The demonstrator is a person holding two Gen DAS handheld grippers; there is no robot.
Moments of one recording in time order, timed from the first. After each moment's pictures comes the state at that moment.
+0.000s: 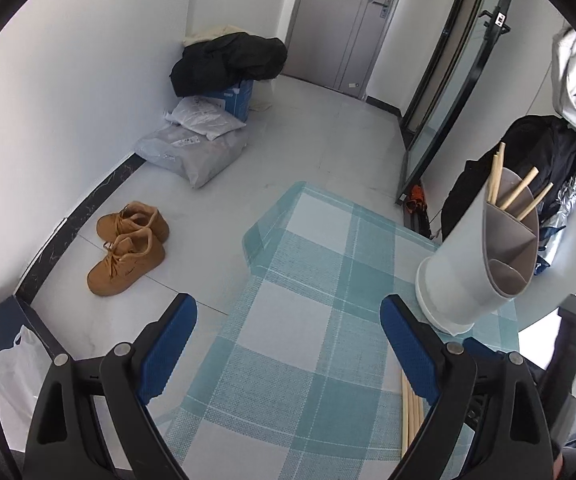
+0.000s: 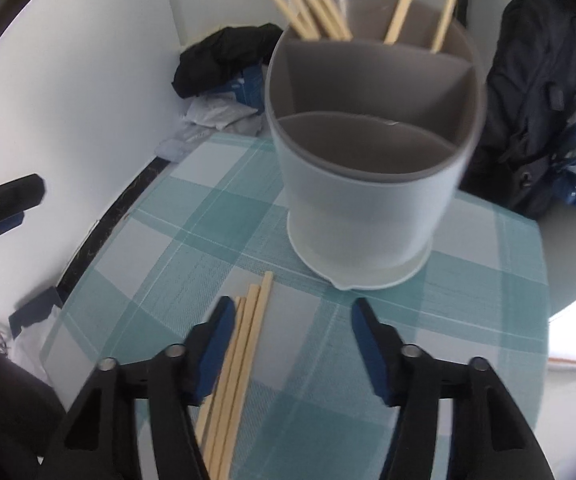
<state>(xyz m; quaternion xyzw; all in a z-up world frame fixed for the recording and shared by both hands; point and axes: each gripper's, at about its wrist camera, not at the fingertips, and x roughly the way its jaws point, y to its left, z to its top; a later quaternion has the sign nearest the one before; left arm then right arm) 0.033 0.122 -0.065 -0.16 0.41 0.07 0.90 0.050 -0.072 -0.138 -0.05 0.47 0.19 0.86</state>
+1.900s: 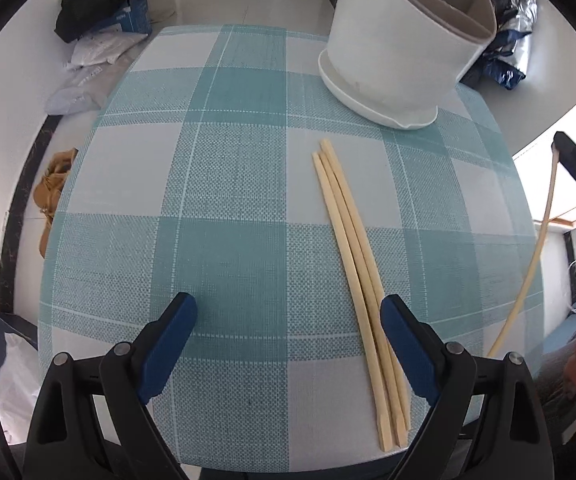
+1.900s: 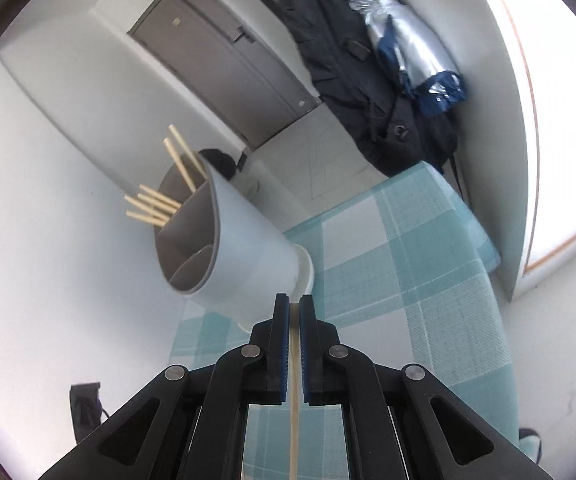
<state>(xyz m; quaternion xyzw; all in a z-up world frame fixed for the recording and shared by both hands) 0.033 0.019 -0.139 -0.04 0.59 -0.06 0.81 0.015 -0.261 -0.113 0.31 0.36 0.13 0.87</state>
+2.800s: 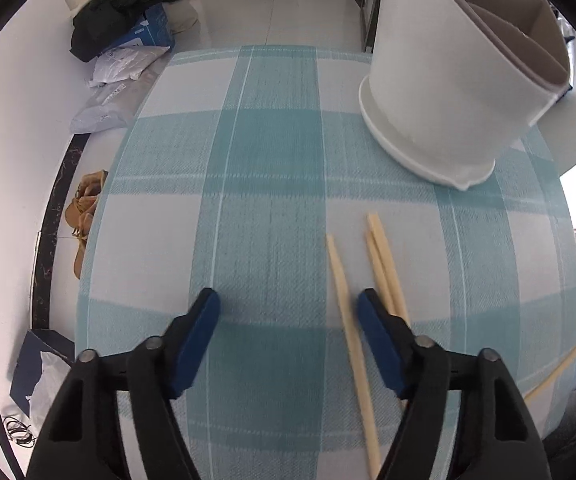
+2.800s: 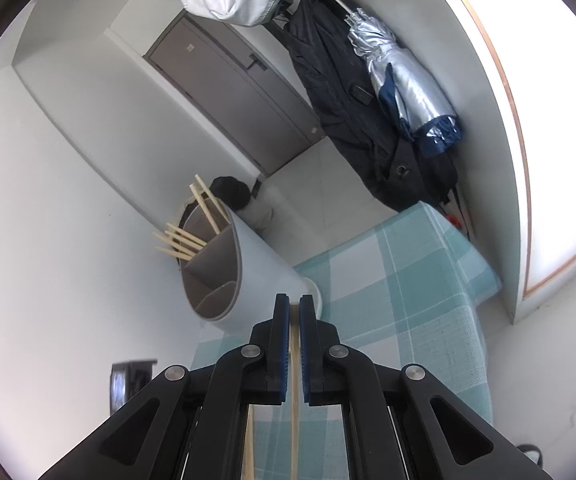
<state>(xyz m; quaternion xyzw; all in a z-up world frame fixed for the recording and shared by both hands) 0.082 0.015 -0.144 0.00 0.60 -0.01 0.80 -0.003 -0.276 -0.085 0.31 0.31 0.14 0.89</state>
